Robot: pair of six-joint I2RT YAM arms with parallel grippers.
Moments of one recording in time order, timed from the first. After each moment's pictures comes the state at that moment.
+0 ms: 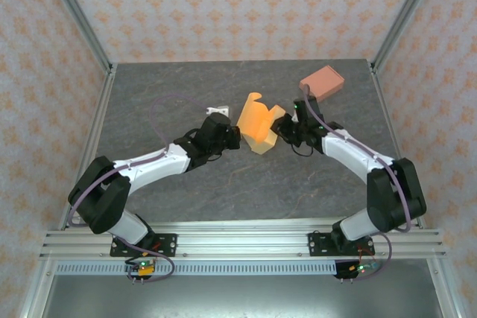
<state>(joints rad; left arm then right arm) -0.66 1.52 0.90 -0.02 -0.10 -0.69 0.39 1.50 0.96 -0.28 -0.28 0.92</state>
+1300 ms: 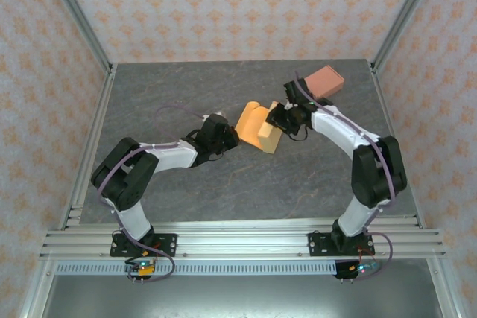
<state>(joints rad) -0.57 1.74 0.87 0.17 0.04 -0.92 0.39 1.72 1.29 -0.59 -0.27 0.80</state>
